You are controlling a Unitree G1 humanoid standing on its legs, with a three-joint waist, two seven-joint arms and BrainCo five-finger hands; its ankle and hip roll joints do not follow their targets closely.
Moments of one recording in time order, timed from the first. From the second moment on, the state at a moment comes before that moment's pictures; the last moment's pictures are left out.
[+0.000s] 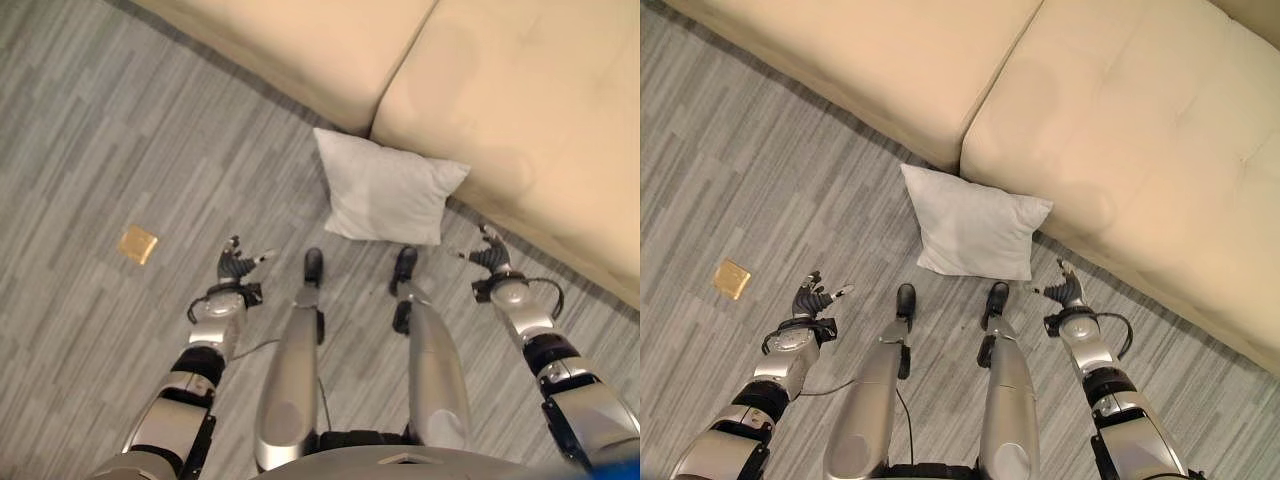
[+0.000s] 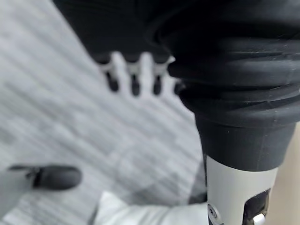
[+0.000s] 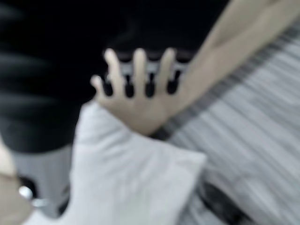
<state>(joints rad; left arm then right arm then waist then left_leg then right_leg) -0.44 0.37 -0.19 0.80 -0.46 -0.08 0.31 -0.54 -0.44 0.22 0.80 0.09 -0.03 -0.28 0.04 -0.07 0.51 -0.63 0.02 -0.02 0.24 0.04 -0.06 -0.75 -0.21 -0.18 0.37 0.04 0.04</state>
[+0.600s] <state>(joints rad) -0.92 0.46 -0.29 0.89 -0.54 -0.10 0.41 -0.84 -0.48 0.24 0.81 0.14 -0.03 -0.42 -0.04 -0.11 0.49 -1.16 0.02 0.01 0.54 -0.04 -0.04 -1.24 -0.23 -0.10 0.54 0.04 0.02</state>
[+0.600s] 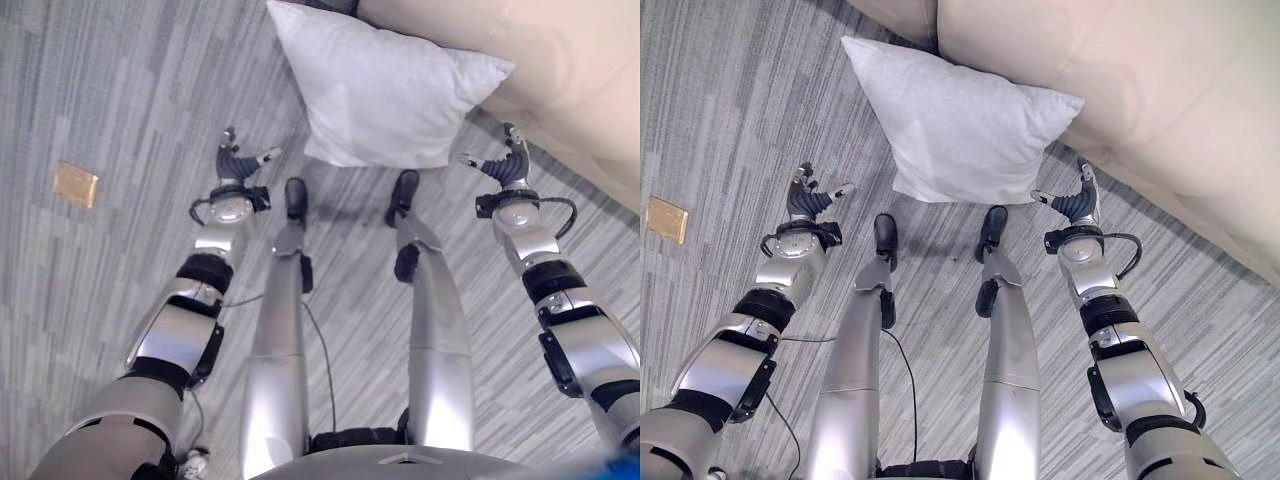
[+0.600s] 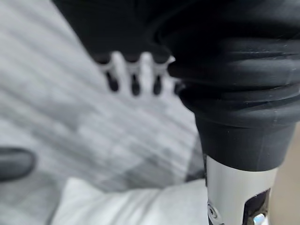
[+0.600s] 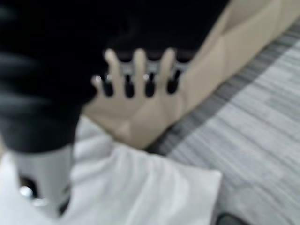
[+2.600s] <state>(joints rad) -1.41 0.40 -0.45 0.86 -0.72 -0.06 0.57 -1.25 -0.44 0.38 0.68 0.27 -0.03 -0.56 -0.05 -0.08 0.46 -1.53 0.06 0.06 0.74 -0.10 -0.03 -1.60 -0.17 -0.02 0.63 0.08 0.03</state>
